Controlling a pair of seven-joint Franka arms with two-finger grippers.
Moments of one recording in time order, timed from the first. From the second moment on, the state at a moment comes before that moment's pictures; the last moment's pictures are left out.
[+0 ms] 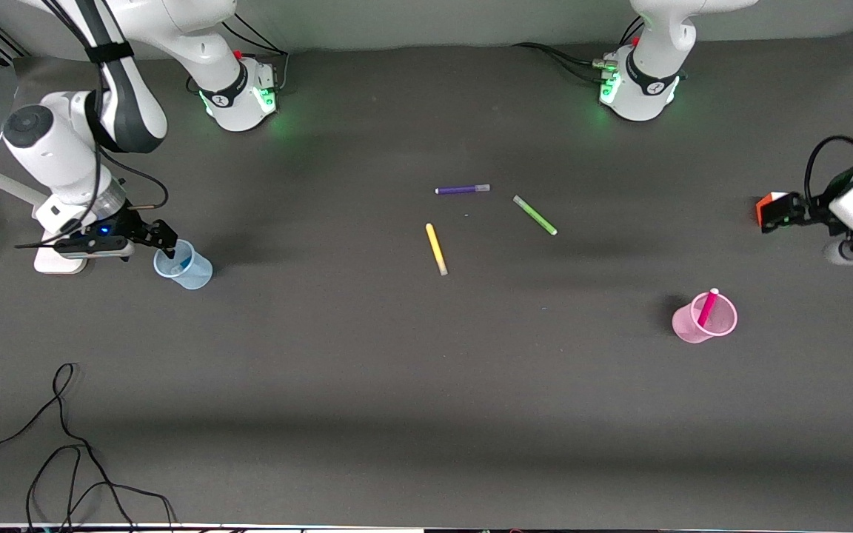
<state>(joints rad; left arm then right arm) -0.01 0.02 0.00 -1.69 0.06 1.60 0.08 0.25 -0.16 -0.38 -2.56 -0.20 2.61 -0.03</state>
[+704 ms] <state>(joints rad) -0.05 -0.03 0.03 -1.68 0.02 1.54 0.08 0.24 -0.25 -0.21 -2.05 -0.07 1.86 -0.01</state>
